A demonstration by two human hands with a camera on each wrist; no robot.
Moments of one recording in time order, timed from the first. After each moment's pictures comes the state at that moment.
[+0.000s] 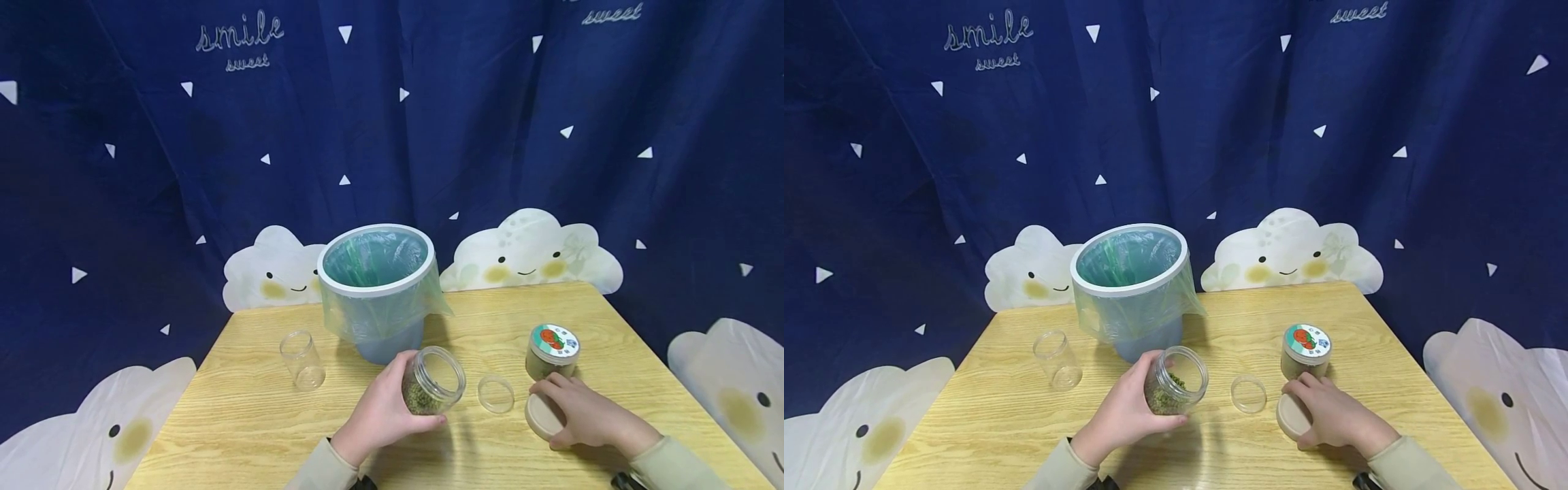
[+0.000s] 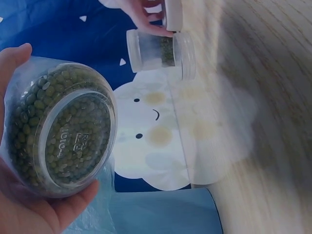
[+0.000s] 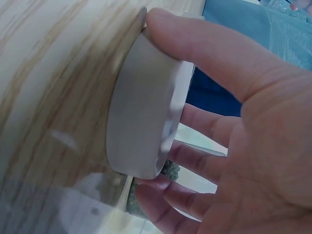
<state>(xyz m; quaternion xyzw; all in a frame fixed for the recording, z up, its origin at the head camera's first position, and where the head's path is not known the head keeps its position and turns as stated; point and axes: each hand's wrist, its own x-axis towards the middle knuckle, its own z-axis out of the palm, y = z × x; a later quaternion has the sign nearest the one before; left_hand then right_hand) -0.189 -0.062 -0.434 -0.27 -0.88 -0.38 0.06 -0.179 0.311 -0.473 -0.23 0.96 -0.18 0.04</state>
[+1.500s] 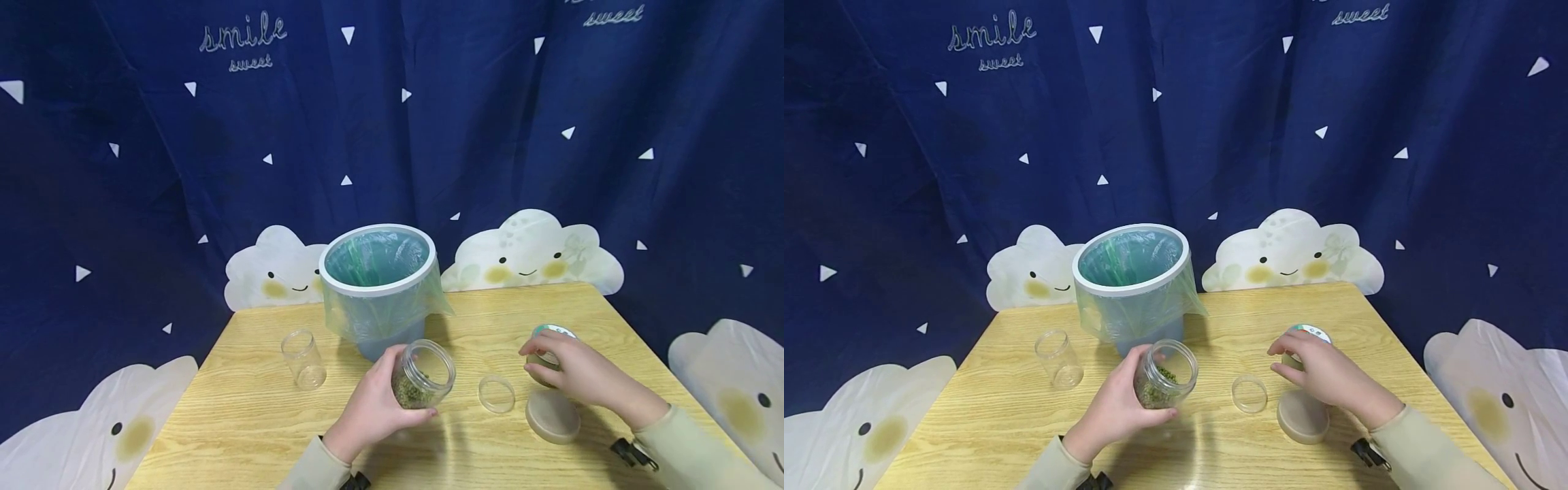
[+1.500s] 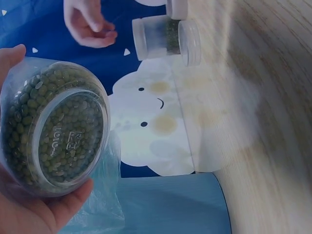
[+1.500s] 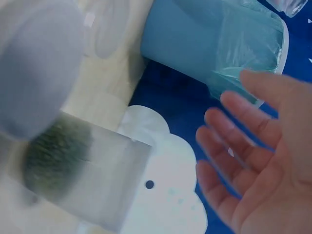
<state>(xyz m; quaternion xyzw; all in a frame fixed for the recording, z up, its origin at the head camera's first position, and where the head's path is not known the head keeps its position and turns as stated) -0.191 -0.075 -0.429 -0.26 -0.87 -0.40 0.10 -0.196 0.286 -0.408 -0.28 0.92 -0.18 -0.19</state>
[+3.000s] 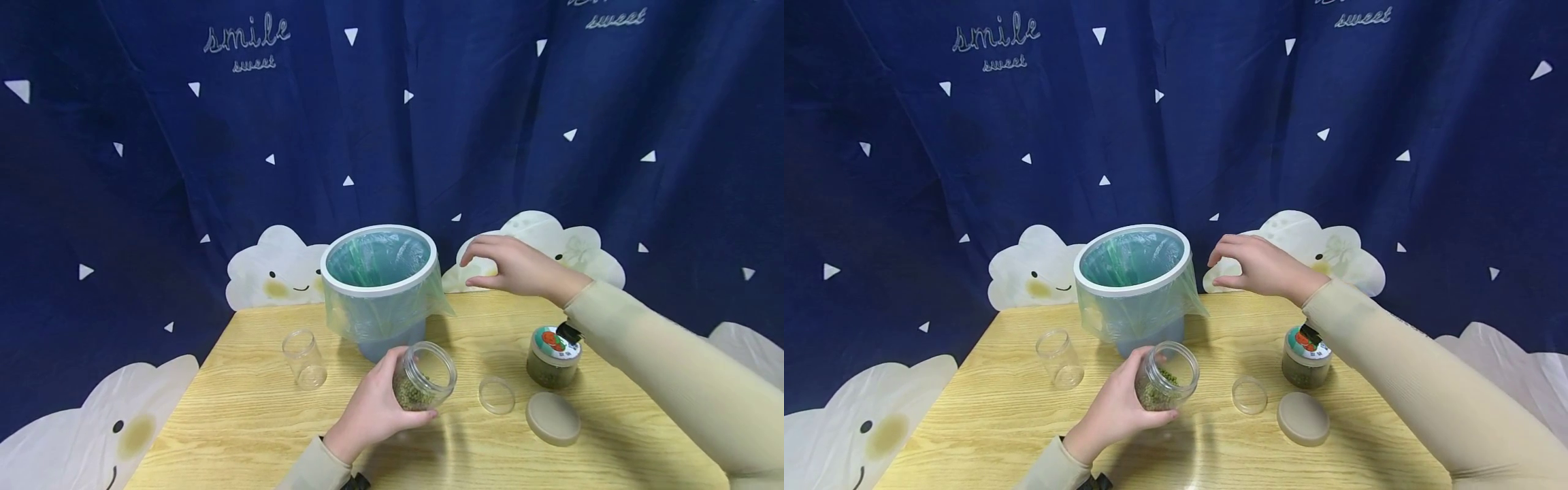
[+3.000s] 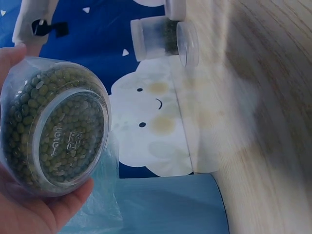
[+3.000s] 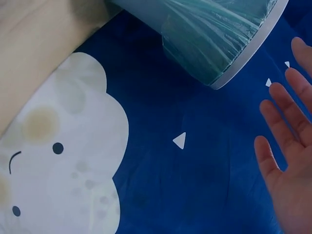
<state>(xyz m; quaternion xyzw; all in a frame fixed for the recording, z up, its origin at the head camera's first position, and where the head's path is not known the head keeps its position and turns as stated) -0.191 -0.075 -0.431 -0.27 -0.87 -0.40 0.10 -0.306 0.229 -0.285 -0.44 0.85 -0.15 -0.22</state>
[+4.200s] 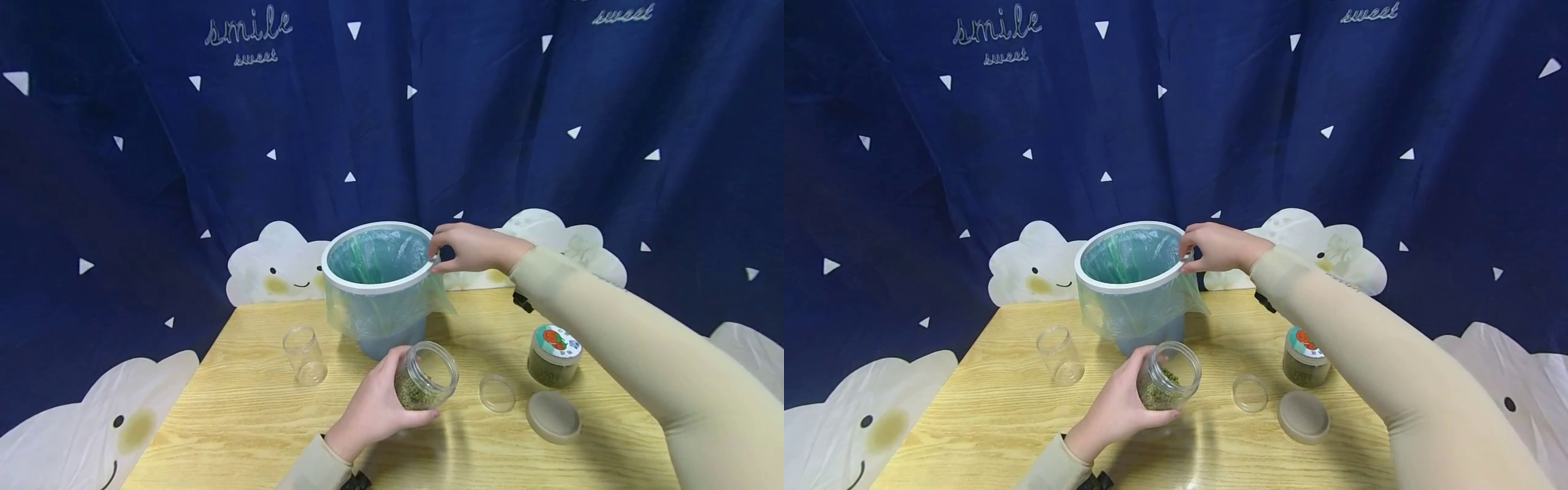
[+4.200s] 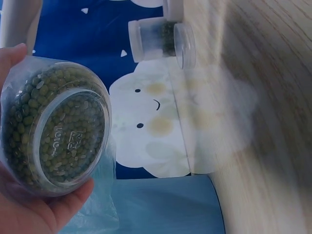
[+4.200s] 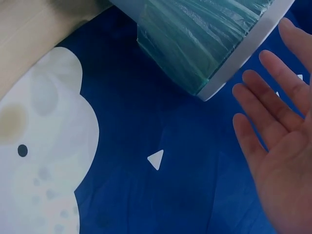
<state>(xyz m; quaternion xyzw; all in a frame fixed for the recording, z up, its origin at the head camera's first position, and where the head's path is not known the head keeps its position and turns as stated) -0.189 -0.075 -0.431 -0.26 -0.87 -0.40 0.09 -0.342 0.168 -0.257 -0.40 0.91 -0.11 -0.07</state>
